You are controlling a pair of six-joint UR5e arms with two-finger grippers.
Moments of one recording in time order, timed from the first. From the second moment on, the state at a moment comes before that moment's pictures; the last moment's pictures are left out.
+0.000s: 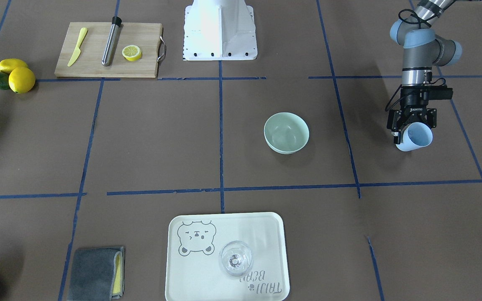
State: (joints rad) left arm -0.47 -1.40 -1.51 -2.86 -0.99 -1.29; right arm 1.67 -1.86 1.96 -1.78 2.33 -0.29
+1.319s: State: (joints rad) left arm -0.55 -1.40 -1.79 -2.88 -1.27 -0.71; right arm 1.67 -1.86 1.95 -1.78 2.33 -0.29
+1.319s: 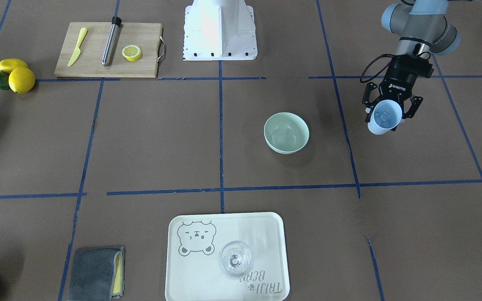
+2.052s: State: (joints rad) left arm -0.49 -1.53 -1.80 -2.61 -0.98 -0.52; right arm 1.67 -1.86 1.95 -1.78 2.33 -0.29
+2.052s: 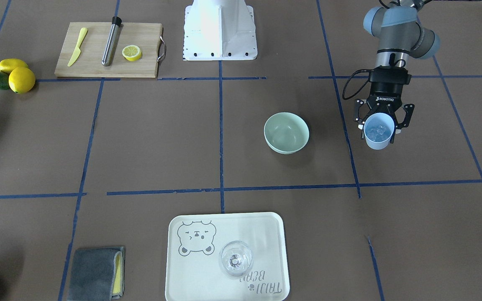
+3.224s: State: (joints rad) left arm -0.28 -1.77 -1.78 -2.09 -0.61 -0.04; right arm 1.67 -1.86 1.95 -1.78 2.33 -0.29
